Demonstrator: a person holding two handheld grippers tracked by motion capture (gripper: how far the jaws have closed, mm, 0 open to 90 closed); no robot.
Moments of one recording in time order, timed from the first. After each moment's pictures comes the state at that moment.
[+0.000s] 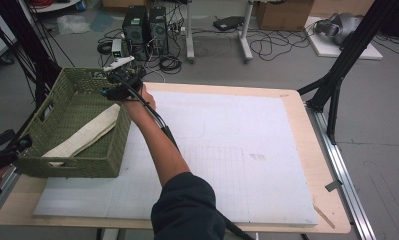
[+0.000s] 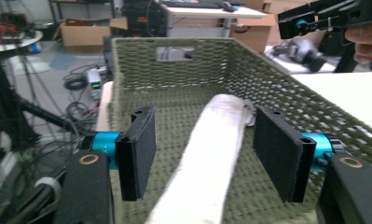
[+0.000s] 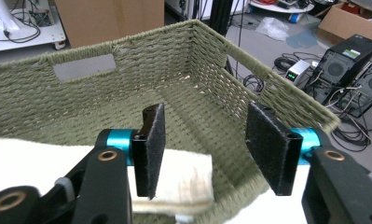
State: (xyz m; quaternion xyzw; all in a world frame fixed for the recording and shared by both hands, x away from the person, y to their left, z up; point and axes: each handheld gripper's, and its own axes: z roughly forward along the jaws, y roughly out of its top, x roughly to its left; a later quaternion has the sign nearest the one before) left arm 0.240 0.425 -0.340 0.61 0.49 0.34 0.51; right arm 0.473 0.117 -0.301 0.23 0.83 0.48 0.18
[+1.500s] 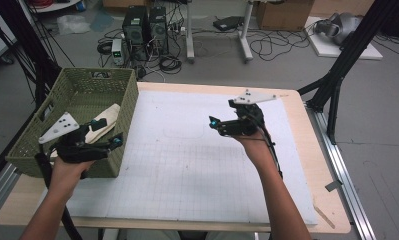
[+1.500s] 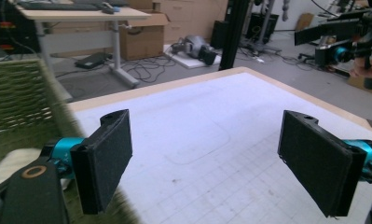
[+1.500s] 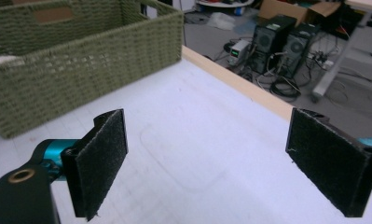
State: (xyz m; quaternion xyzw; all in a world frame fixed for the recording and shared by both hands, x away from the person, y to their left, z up) left arm 0.287 0.239 -0.330 0.69 0.36 0.22 0.59; right arm 0.366 -0.191 -0.305 0.31 0.78 0.49 0.22
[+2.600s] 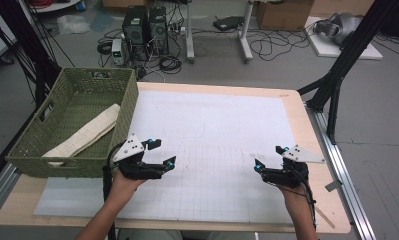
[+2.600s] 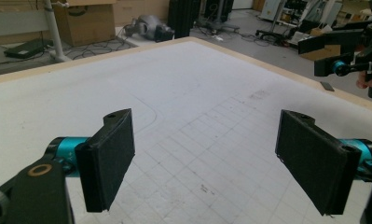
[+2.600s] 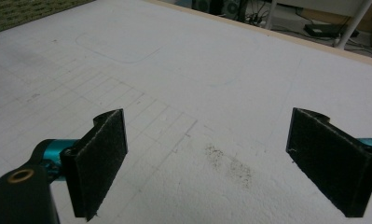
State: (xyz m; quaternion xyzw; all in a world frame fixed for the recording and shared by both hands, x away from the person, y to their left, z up) left arm 0.288 0.132 -0.396 0.73 0.30 0.16 0.59; right arm 0.274 -0.307 -0.398 0.41 0.74 0.45 0.27
